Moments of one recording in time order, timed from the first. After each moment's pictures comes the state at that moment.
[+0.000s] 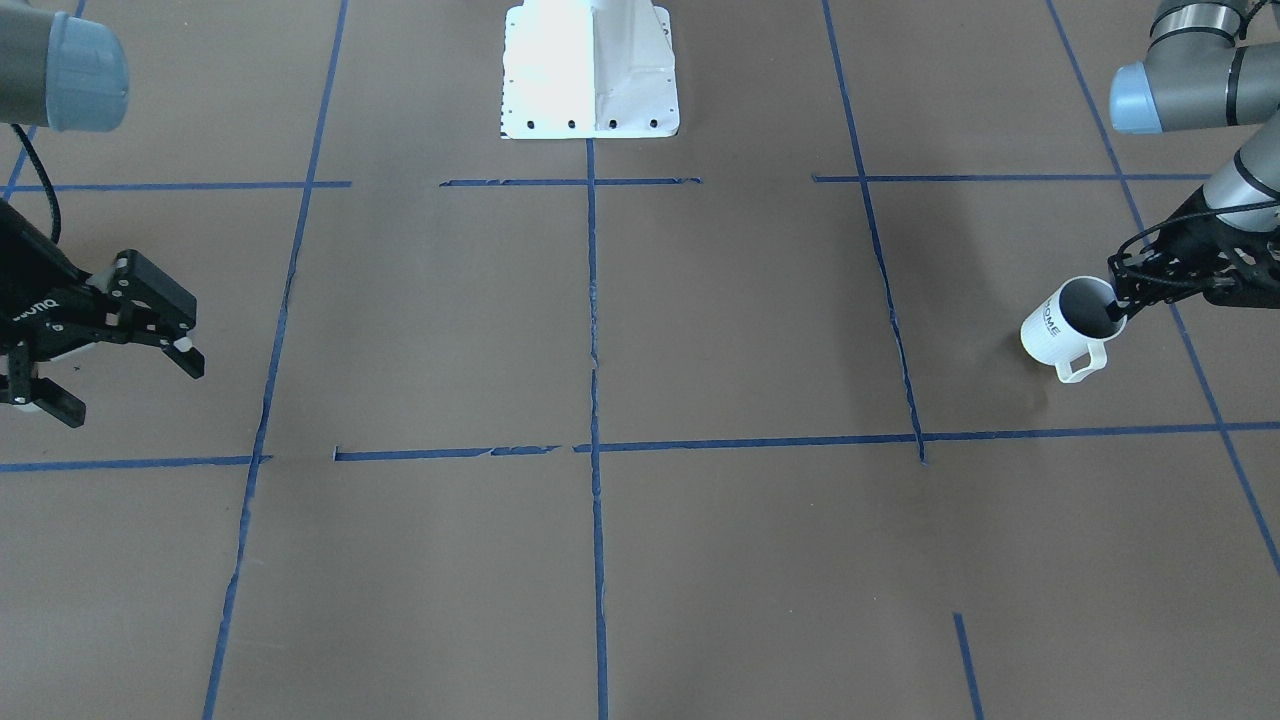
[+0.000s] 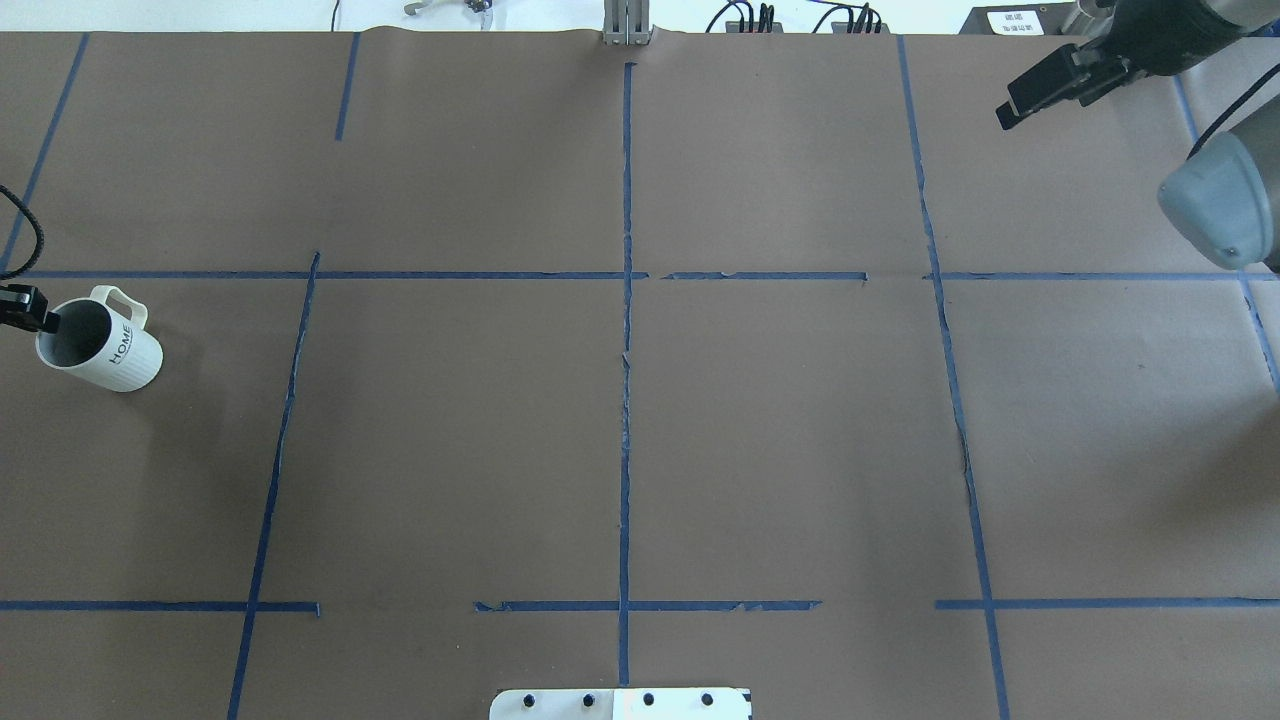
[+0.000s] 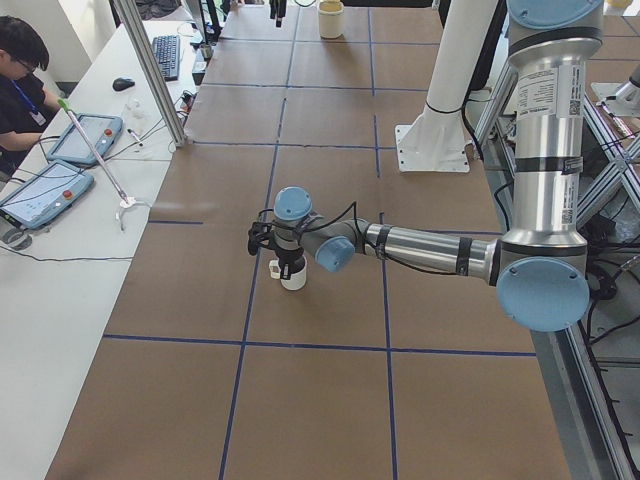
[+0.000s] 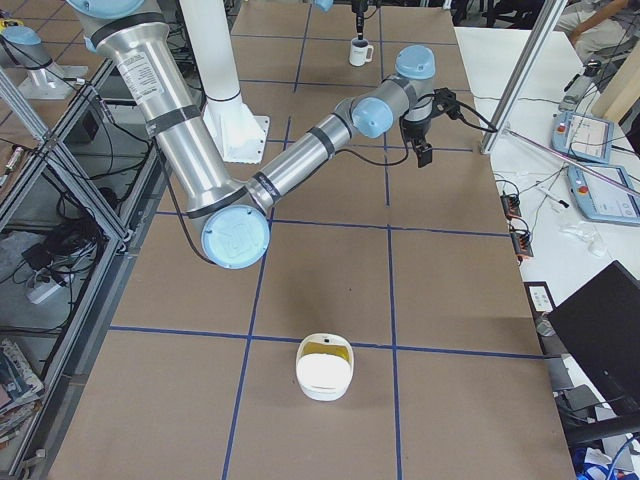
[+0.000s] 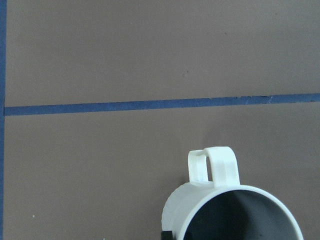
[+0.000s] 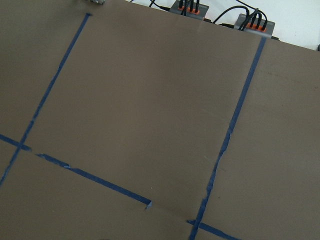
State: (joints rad) left arm -1.11 -1.51 -1.70 -2.10 -2.21 -0.67; right arm 1.18 -1.18 1.83 -1.51 2.28 0.38
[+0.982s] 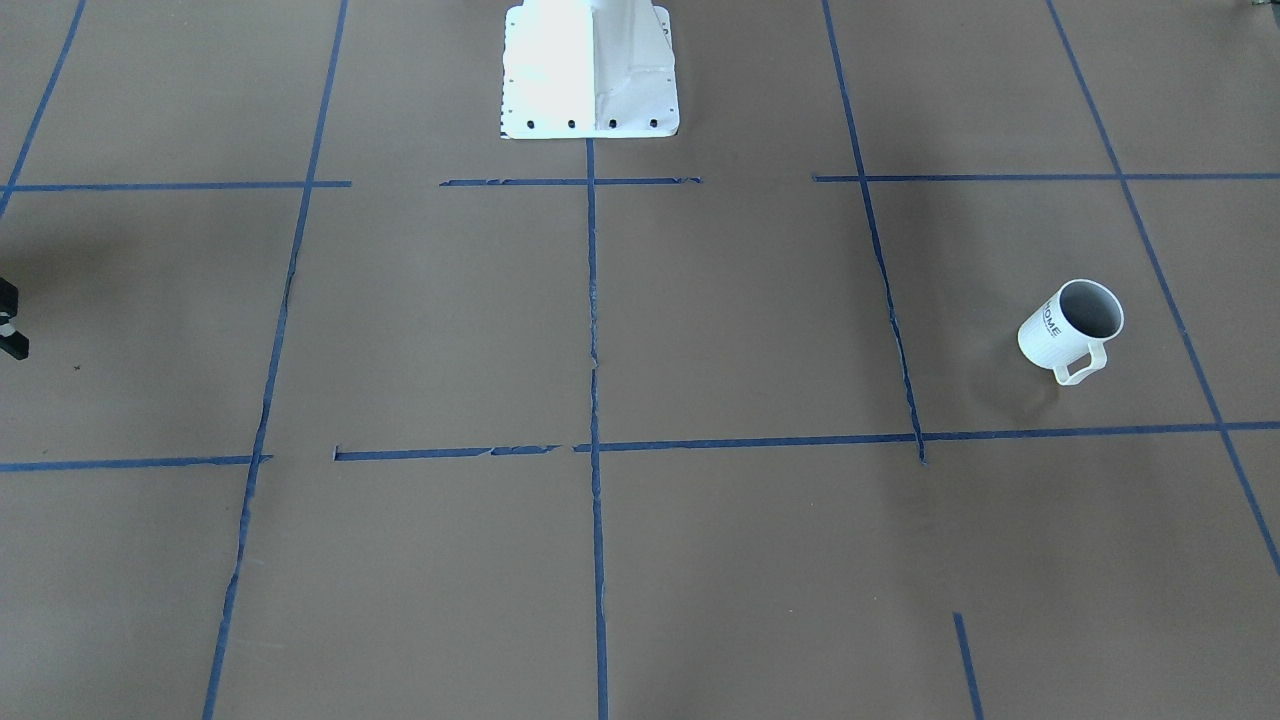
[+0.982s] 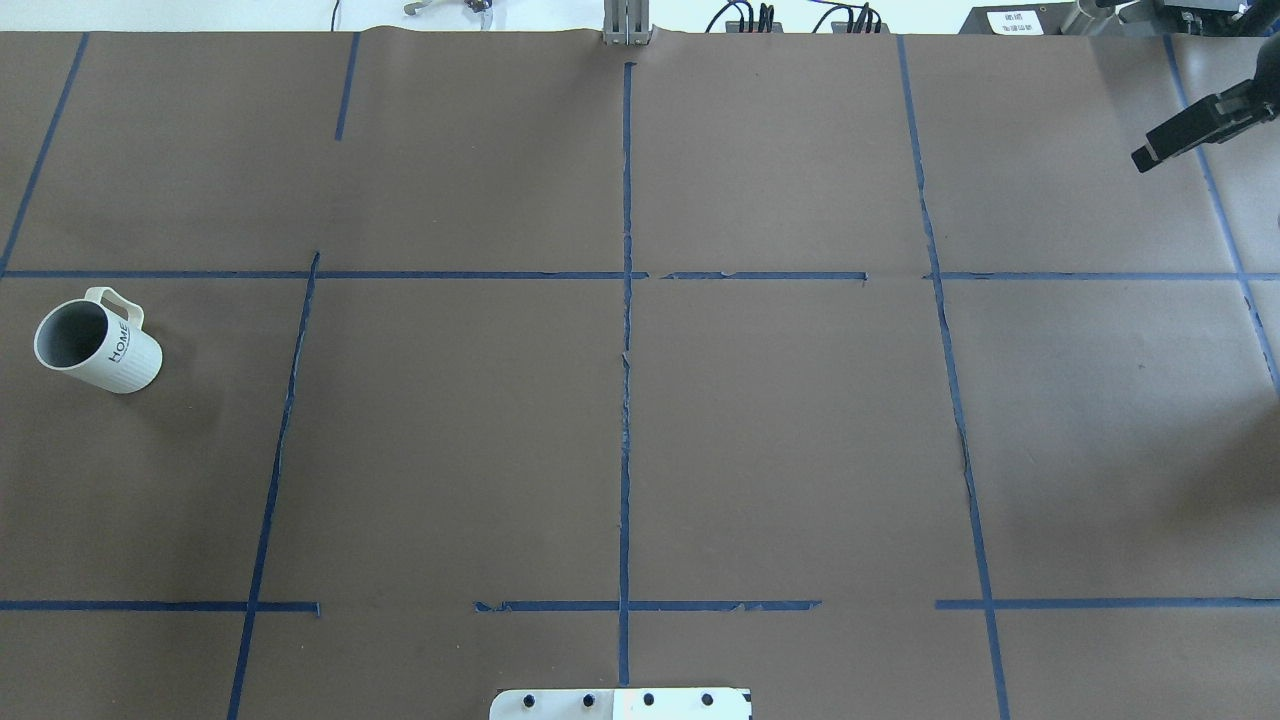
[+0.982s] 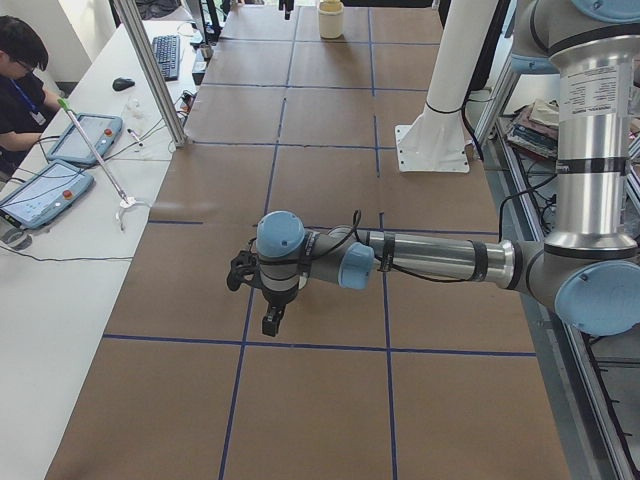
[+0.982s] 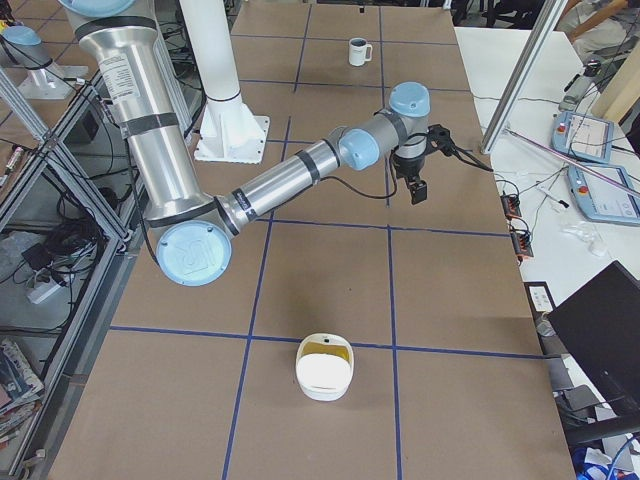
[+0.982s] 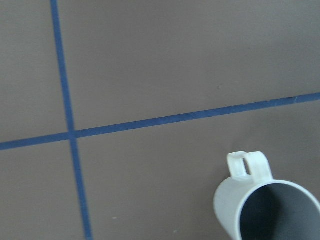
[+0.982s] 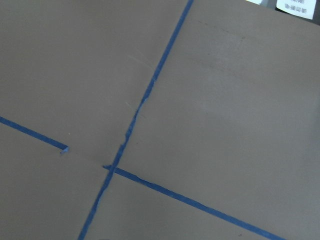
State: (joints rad) left arm -1.55 -1.47 -1.71 -1.64 -2.33 0.10; right arm 1.29 -1.35 1.82 -1.57 2.29 0.18
